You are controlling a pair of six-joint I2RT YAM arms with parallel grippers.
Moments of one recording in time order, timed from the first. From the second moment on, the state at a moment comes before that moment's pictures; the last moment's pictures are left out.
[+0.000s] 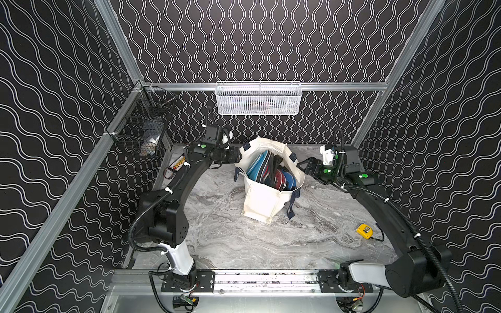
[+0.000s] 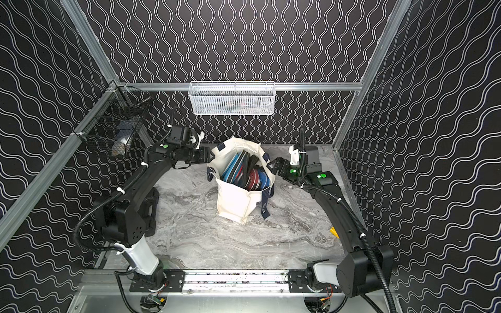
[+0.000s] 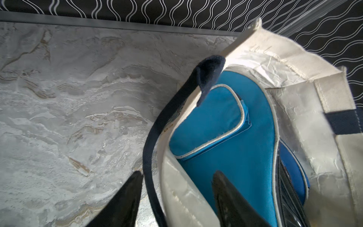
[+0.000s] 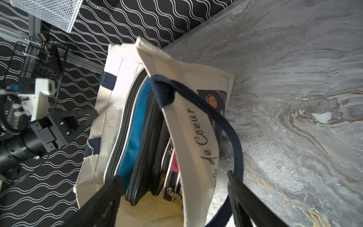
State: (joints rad) left arm -0.20 1.78 1.70 -0.76 0.28 -0.27; right arm 0.24 1.32 1.21 -0.55 -0.38 0.62
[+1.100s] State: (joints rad) left arm -0.23 1.67 1.72 -0.85 0.16 -0.26; right arm 0.43 1.44 1.21 -0.55 -0.22 0.64
